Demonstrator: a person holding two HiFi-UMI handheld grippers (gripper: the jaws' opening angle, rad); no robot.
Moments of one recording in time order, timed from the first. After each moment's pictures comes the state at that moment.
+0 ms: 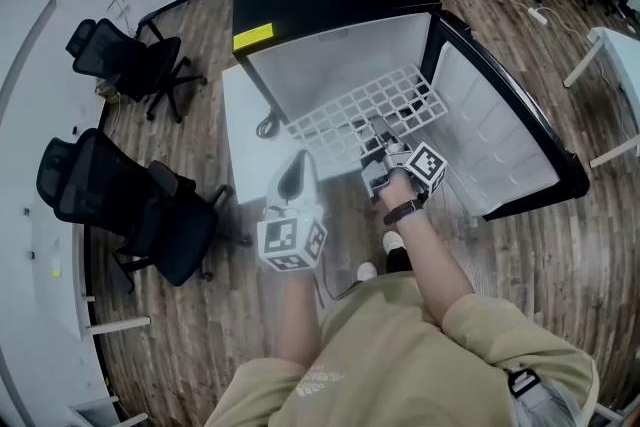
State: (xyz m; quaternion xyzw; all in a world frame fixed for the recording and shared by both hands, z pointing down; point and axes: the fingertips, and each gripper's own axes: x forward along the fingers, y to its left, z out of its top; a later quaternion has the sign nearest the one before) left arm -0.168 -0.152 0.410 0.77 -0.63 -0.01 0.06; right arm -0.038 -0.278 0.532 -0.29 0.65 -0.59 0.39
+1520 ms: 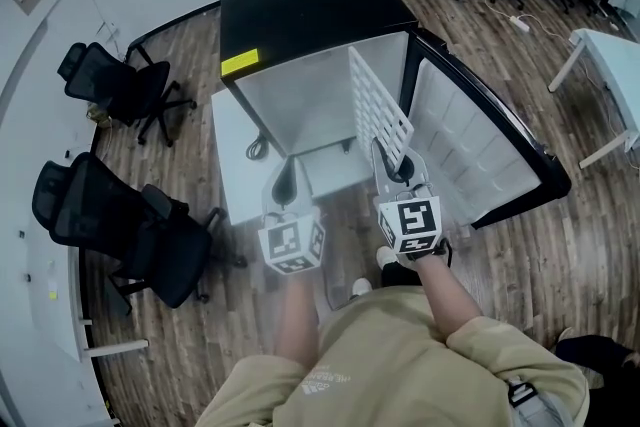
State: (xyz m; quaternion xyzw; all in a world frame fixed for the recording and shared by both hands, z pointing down) left arm -0.162 -0.171 0.392 0.75 -0.66 -0.02 0.00; right arm -0.014 -0.195 0.390 -0.50 0.87 0.01 0.03
